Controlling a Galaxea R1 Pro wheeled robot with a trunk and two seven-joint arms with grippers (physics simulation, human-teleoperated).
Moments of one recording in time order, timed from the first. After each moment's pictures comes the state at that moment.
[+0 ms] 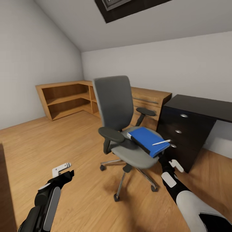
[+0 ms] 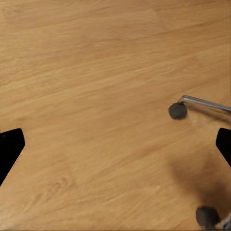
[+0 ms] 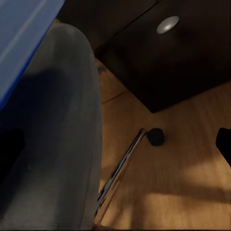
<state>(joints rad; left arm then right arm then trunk) -0.26 -0.10 0.19 -1.50 0.22 0.66 0.30 -0.78 -0.04 -0.11 -0.34 -0.82 -0.37 -0.01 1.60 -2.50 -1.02</state>
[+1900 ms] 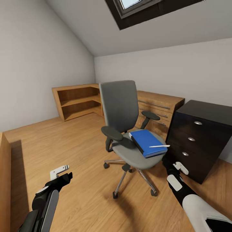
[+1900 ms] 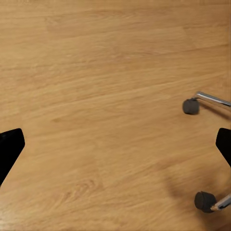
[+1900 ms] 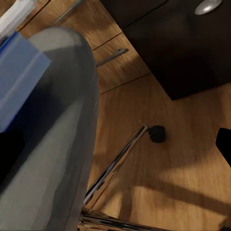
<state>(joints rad) -0.23 -0.10 0.19 -1.52 0.22 0.66 0.31 -0.74 -0.09 -0.10 -0.37 -0.81 -0.30 -0.02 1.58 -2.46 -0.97</state>
